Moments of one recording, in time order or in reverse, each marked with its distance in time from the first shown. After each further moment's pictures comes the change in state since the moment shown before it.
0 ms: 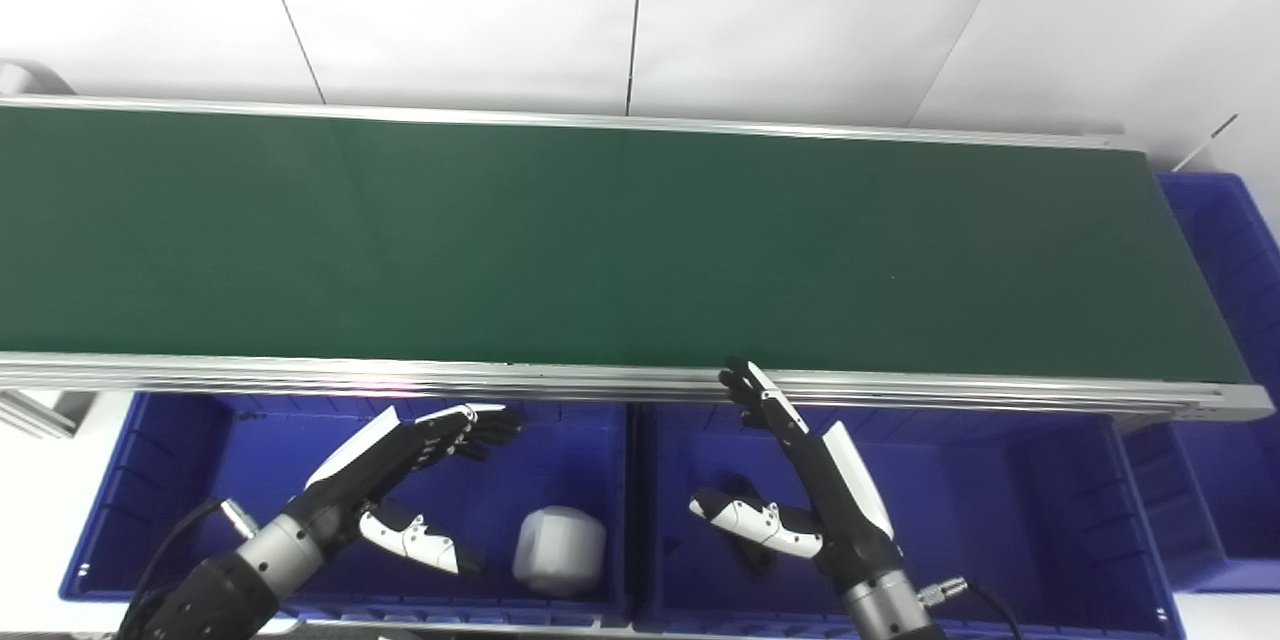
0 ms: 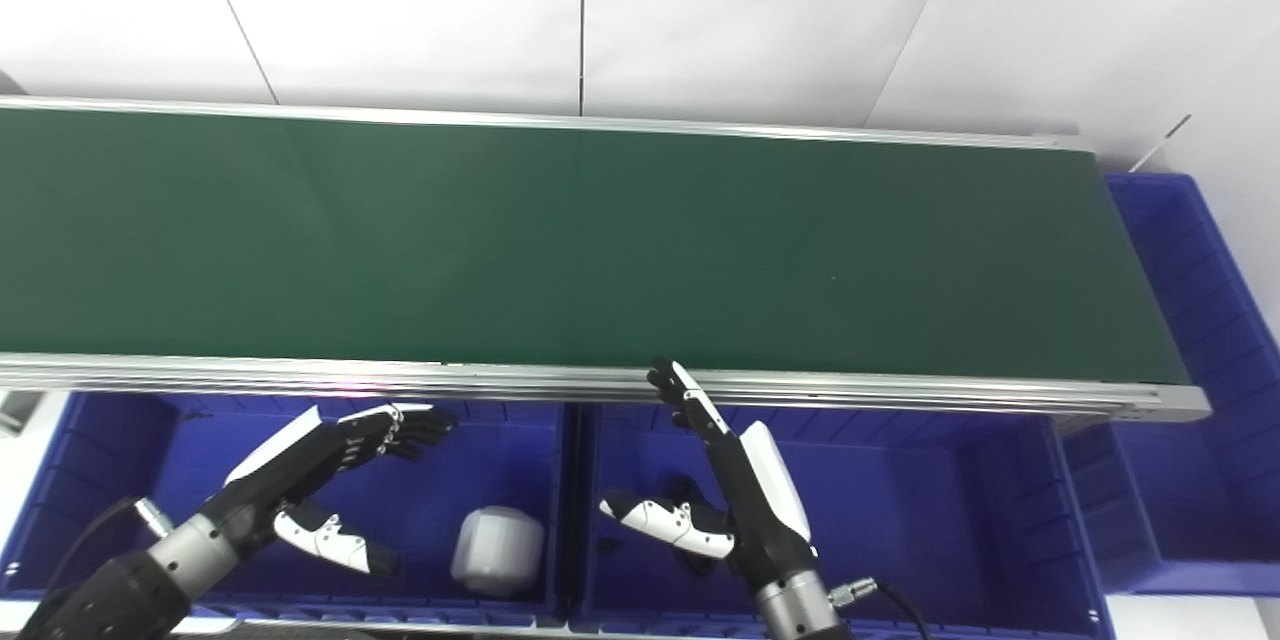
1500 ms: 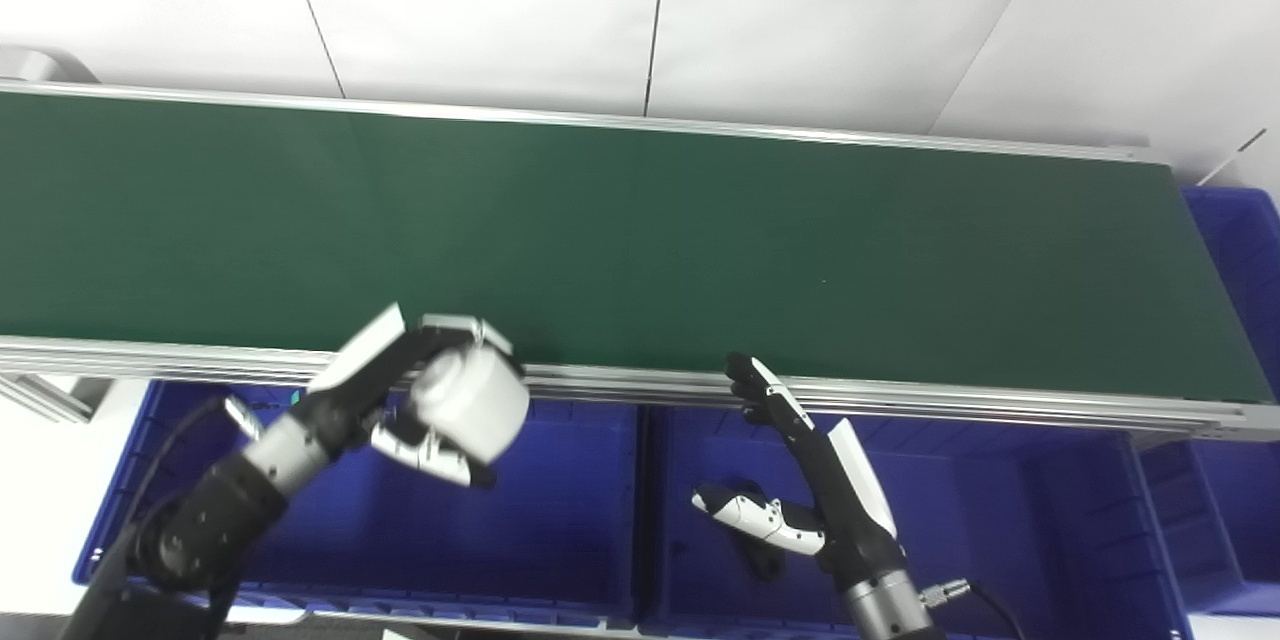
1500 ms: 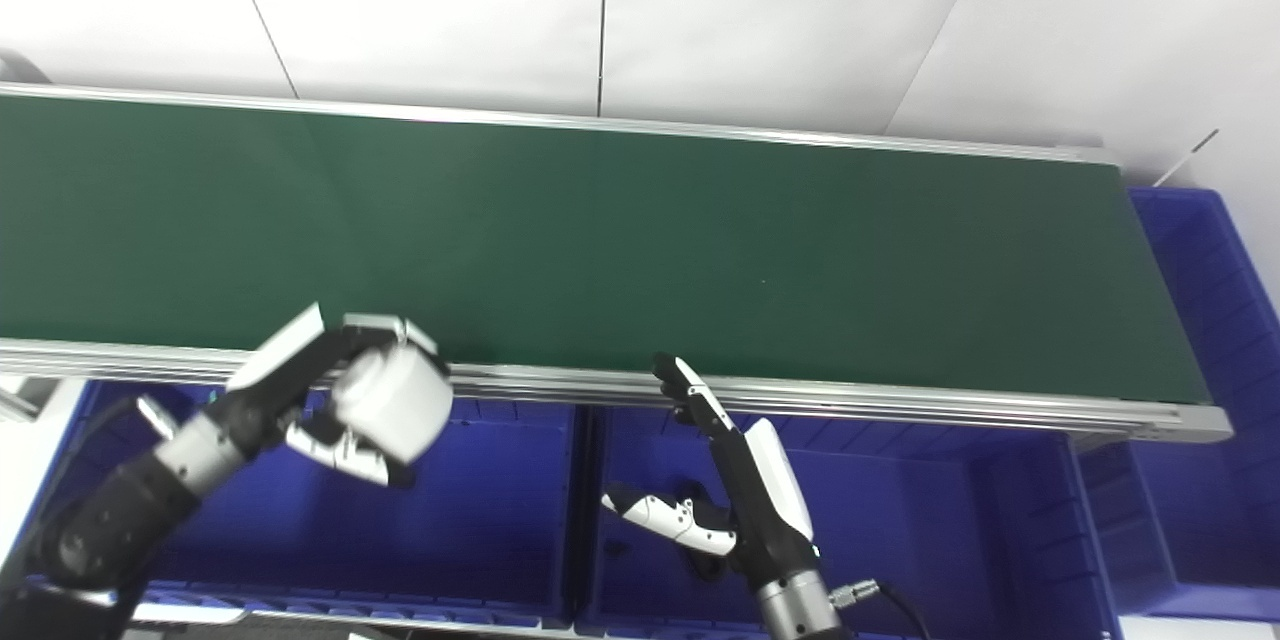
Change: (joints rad) left arm -0.134 0.004 0.038 0.061 0.196 -0.092 0.066; right arm -0.020 0.015 0.007 -0.001 -0.008 0.000 -0.004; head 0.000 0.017
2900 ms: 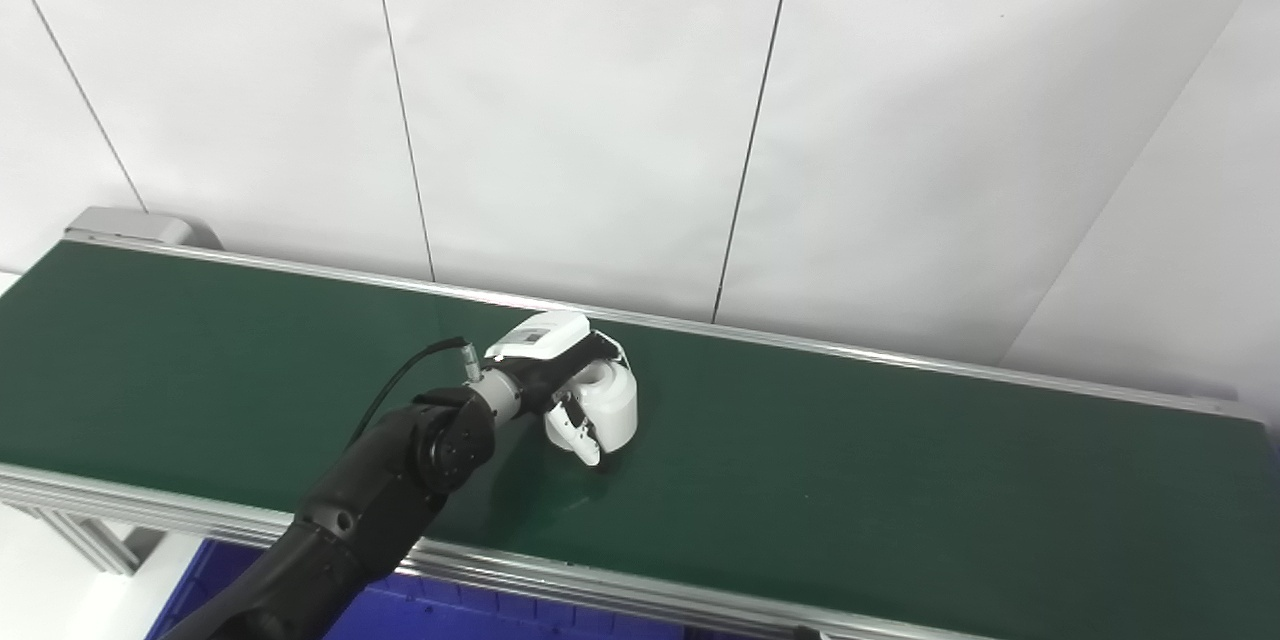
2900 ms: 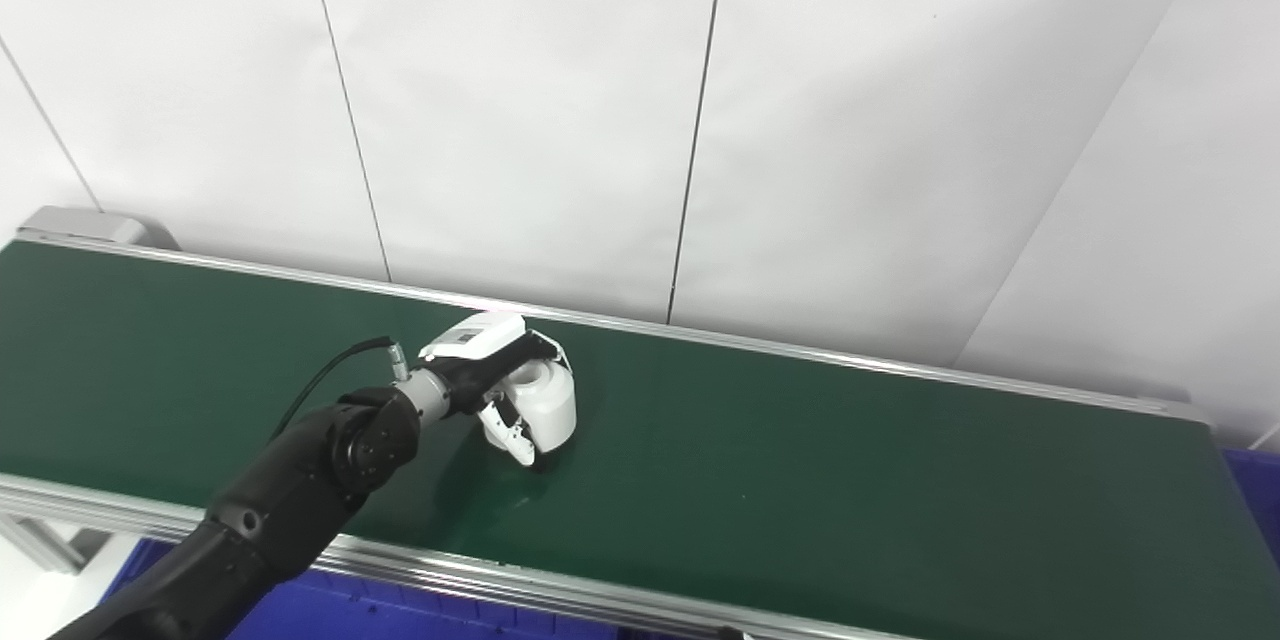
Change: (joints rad) left arm -0.620 -0.113 -0.192 0.437 0.449 0.292 0.186; right arm -0.027 -0.083 -0.016 0.246 0.030 -0.219 -0.055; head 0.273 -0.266
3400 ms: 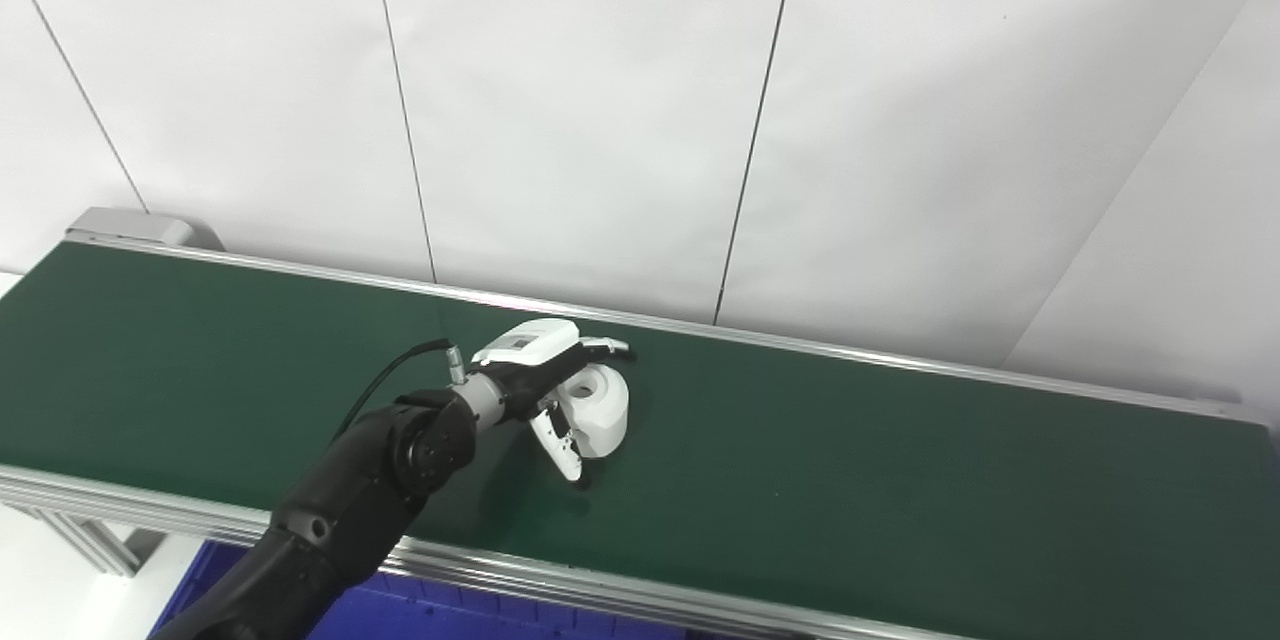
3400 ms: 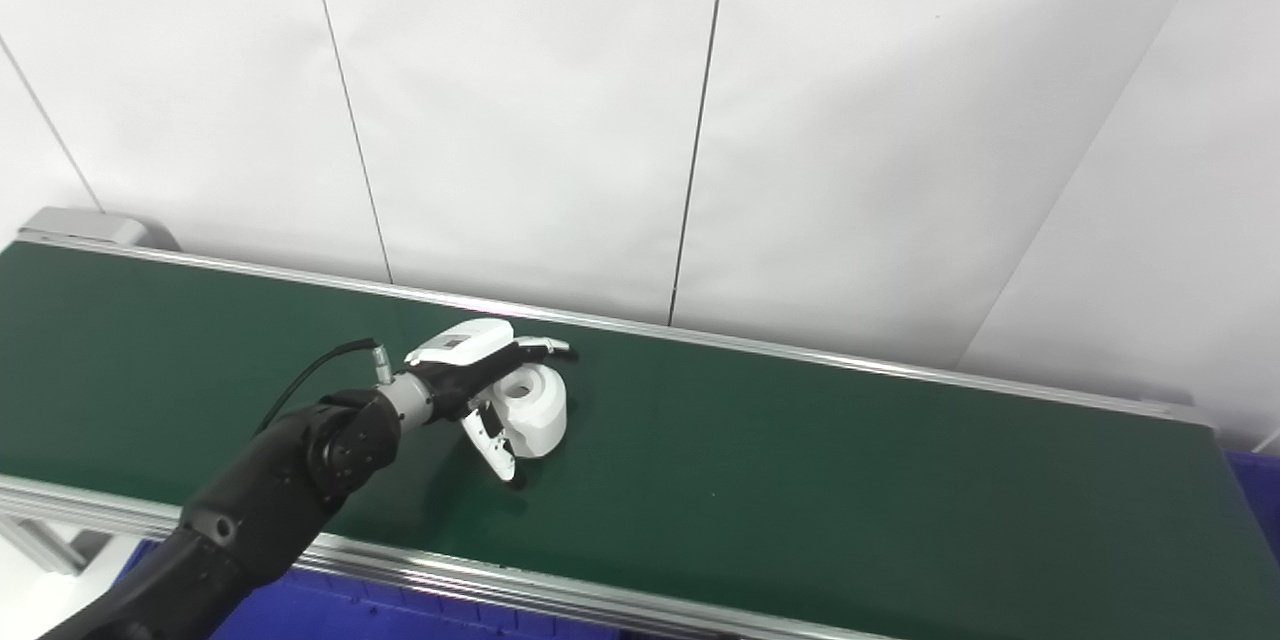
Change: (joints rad) left arm 0.008 0.028 -0.009 -0.041 0.028 -0.006 -0.076; right arm -0.007 -0.011 0.007 0.025 0.001 0.000 -0.001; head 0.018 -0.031
